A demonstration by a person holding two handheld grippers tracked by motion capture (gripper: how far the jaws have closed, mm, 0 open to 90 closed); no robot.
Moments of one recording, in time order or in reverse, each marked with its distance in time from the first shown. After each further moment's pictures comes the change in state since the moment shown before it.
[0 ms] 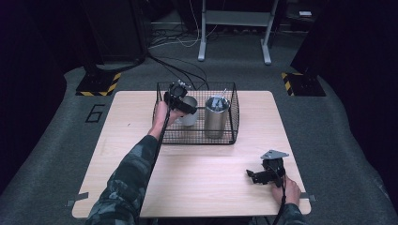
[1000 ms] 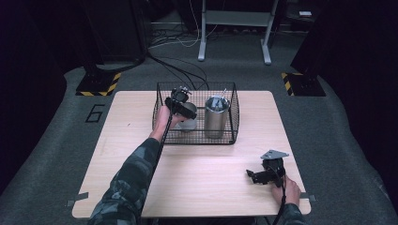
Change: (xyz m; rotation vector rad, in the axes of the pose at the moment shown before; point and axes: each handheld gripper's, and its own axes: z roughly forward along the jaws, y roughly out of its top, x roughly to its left) left arm 0.000 -0.011 0.019 0.075 -0.008 -0.029; right arm 0.000 0.000 0.000 -0.002 -0.004 0.007
